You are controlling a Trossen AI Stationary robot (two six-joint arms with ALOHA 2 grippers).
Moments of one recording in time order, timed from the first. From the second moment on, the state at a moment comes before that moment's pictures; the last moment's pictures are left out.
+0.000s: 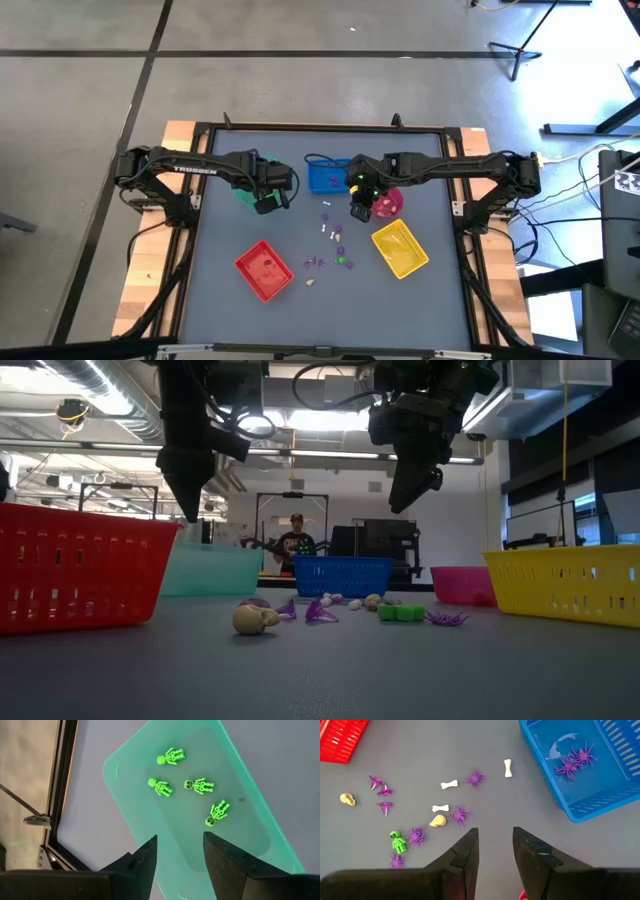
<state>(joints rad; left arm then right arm) 0.15 1.53 1.13 -1.11 -0.44 -0.28 -0.14 1.58 1.20 -0.70 -0.12 0.23</state>
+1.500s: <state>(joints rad) -0.10 1.10 0.66 -0.39 -0.37 -0.33 -0.04 1.72 1.20 -0.56 -0.19 -0.31</state>
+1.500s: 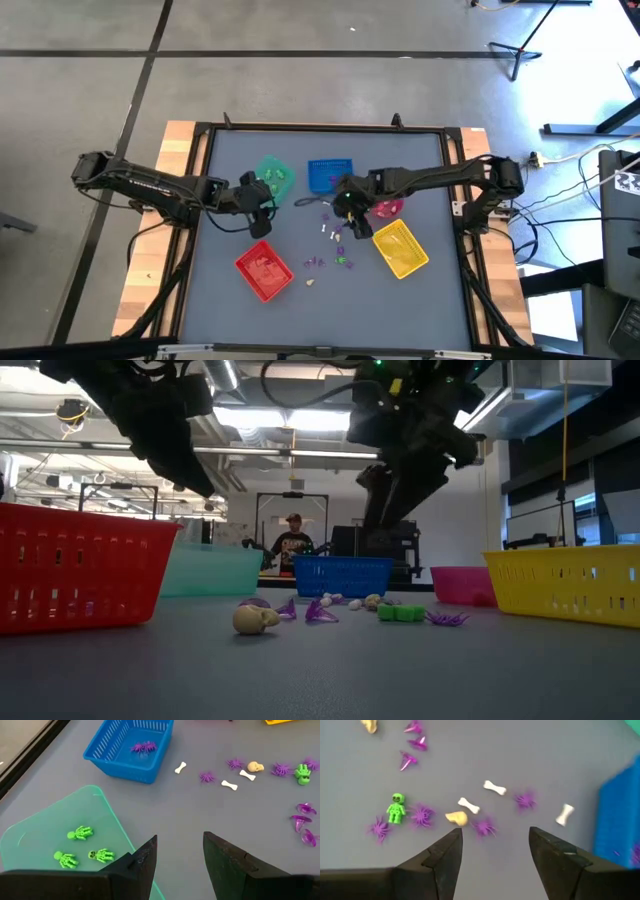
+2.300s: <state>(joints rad) -0.10 1.10 0.66 -0.38 -0.38 -0.33 -0.01 1.89 1.20 -0.50 -0.13 -0.40</state>
